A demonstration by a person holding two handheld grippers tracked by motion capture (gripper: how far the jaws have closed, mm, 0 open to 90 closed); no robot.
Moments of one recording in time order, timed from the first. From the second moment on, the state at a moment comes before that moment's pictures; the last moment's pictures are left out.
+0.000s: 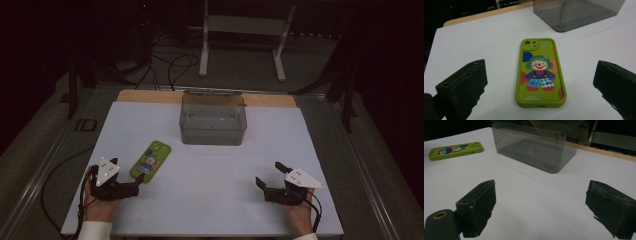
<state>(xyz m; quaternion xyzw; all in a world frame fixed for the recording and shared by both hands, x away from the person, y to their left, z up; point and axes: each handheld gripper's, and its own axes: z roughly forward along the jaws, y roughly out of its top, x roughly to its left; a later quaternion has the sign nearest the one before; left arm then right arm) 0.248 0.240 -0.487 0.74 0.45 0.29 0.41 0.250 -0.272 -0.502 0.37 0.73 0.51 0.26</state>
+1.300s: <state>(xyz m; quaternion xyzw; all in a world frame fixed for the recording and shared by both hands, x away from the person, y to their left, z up) 0.325 0.218 -0.489 0.81 0.47 0.20 0.27 0.249 -0.273 -0.502 0.37 0.73 0.51 0.26</state>
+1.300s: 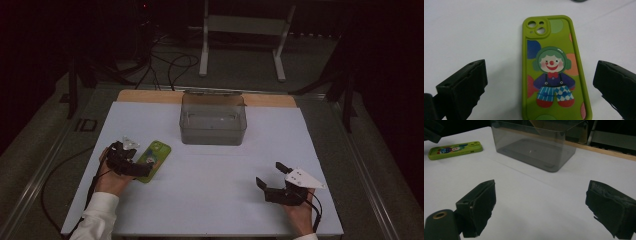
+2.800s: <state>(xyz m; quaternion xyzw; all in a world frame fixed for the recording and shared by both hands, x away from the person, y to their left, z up) 0.354 0.201 -0.514 0.86 0.47 0.09 0.18 0.250 -0.273 -0.502 0.37 0.74 0.50 0.26</state>
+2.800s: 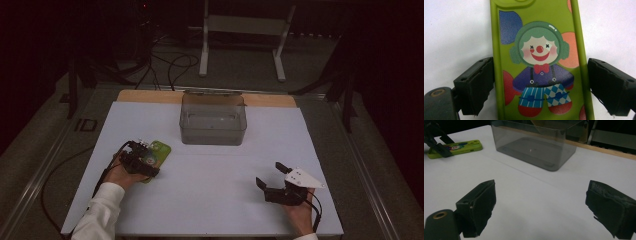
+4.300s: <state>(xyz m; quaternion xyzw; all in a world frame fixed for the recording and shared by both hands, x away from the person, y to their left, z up) 0.336 0.194 -0.495 0.81 0.49 0.14 0.28 0.250 -0.272 -0.503 0.37 0.74 0.50 0.26</state>
